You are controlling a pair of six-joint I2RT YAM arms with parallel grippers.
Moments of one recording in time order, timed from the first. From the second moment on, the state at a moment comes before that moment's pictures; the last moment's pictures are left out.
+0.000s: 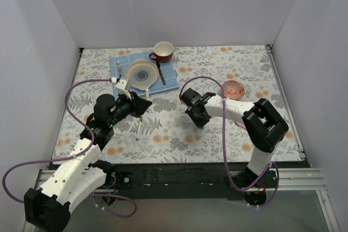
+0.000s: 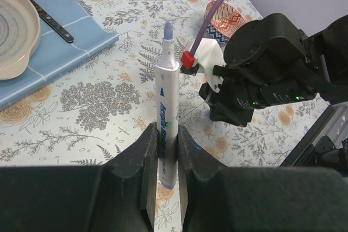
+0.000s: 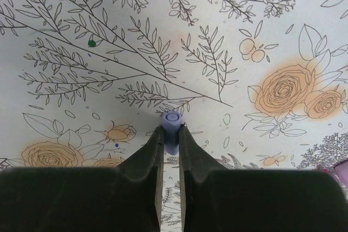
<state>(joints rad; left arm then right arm) -0.40 0.80 0.61 -0.02 0.33 -0.36 0.80 1.78 1.13 -0.69 0.17 0.15</state>
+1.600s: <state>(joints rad) -0.66 1.18 0.29 0.72 0.62 -0.91 0.75 1.39 1.09 -0.44 0.00 0.28</state>
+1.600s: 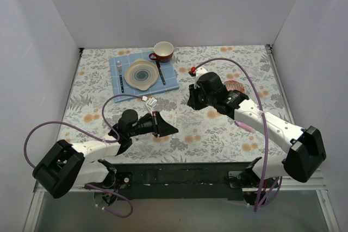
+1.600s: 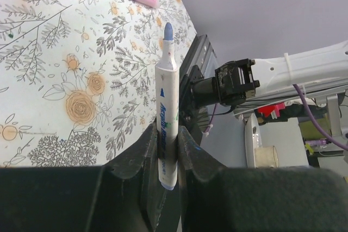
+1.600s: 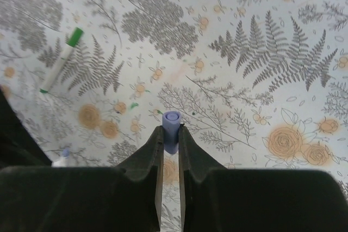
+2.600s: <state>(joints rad) -0.66 1.23 0.32 0.97 0.75 -0.92 0.75 1.09 0.86 0.04 -0.33 0.52</state>
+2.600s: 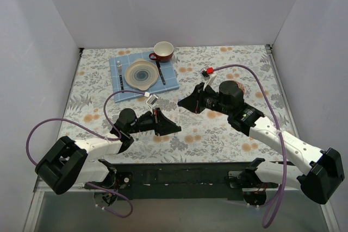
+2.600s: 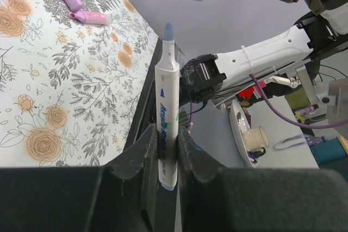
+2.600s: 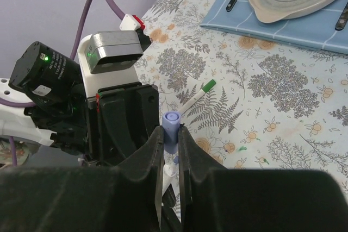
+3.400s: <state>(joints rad) -0.66 1.23 0.32 1.01 0.75 -0.93 0.75 1.09 0.80 0.10 -0.36 0.53</state>
